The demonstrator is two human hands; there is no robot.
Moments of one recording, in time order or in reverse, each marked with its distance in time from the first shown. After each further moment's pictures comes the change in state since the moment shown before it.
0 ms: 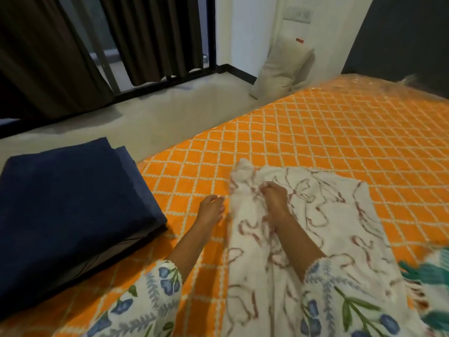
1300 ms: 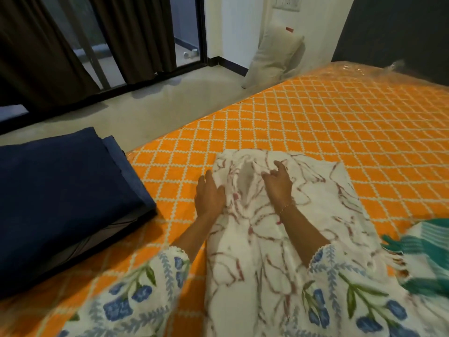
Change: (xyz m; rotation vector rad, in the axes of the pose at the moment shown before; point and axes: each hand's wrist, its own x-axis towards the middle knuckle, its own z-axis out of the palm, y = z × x) left_hand -0.009 -0.017 0.026 0.832 0.150 0.382; right_hand -0.015 0.007 -0.039 -0.192 0.069 -0.201
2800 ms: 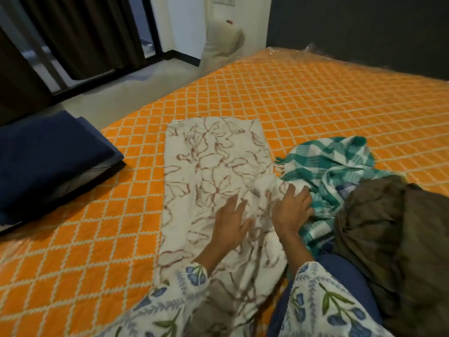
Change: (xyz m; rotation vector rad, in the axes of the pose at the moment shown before) left_hand -0.330 0.042 0.078 0.331 -0.360 0.531; right_hand -0.248 0.102 -0.221 -0.816 0.380 0.109
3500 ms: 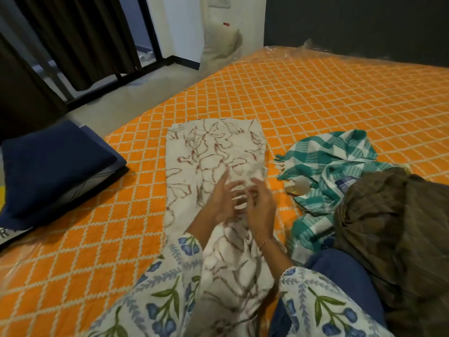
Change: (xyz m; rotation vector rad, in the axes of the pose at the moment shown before) left_hand 0.039 0.005 -0.049 -1.437 -0.179 -0.538; right_hand -0.046 -0.038 0.007 0.765 0.099 -0.366
